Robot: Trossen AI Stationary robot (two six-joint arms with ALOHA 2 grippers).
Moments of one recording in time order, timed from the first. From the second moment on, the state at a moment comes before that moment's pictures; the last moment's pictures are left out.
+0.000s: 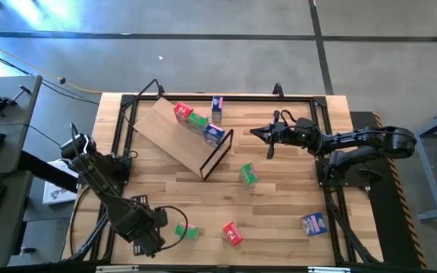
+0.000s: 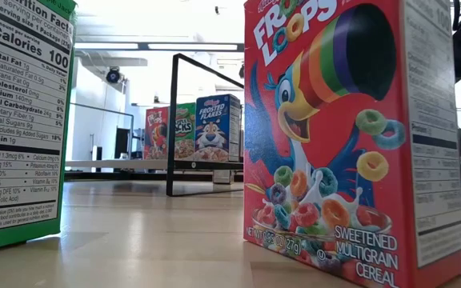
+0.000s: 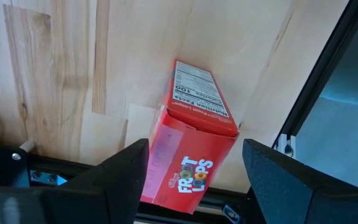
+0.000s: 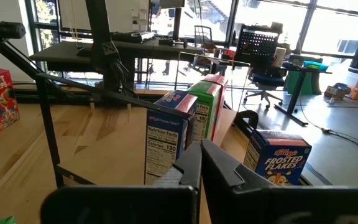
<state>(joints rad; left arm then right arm) -0.84 1.71 1.44 -1.34 0.08 -1.05 -0.37 1.25 0.28 0.96 -0.19 -0.13</state>
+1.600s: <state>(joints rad) -0.58 1.68 1.45 -1.57 -0.15 -0.39 -0.37 1.25 0.28 0.96 -0.19 -0.12</state>
